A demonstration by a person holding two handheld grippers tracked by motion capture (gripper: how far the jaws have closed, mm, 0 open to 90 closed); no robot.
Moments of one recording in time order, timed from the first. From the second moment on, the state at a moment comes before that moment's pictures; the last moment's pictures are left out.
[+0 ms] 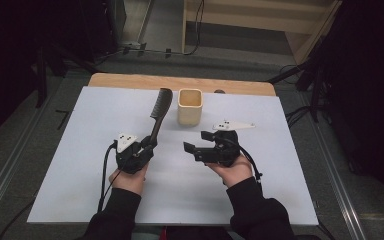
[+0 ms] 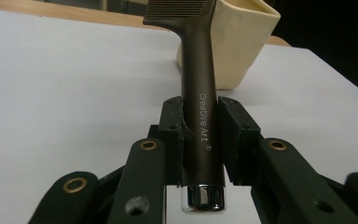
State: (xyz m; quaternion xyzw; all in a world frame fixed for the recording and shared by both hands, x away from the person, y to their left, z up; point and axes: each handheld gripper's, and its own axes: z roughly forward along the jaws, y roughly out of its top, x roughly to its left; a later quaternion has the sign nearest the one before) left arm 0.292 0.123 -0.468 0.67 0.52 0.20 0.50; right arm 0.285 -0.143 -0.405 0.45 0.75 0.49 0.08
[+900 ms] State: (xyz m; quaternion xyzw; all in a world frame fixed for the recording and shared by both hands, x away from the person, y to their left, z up) left arm 0.279 0.122 -0.467 0.64 0.50 0.26 0.53; right arm 0.327 -0.082 -0.398 0.48 0.73 0.48 0.06
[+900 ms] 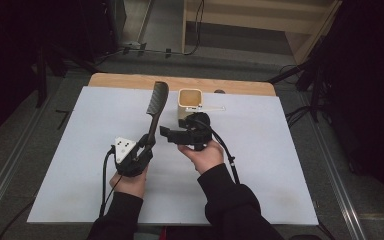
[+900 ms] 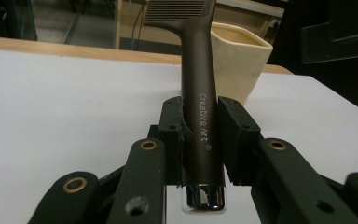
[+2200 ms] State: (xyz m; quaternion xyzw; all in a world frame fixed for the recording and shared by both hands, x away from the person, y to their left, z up) left arm 0.280 0.105 -0.473 0.62 0.48 0.30 0.54; right arm 0.355 -0.037 -0.396 0.55 0.70 0.44 0.07
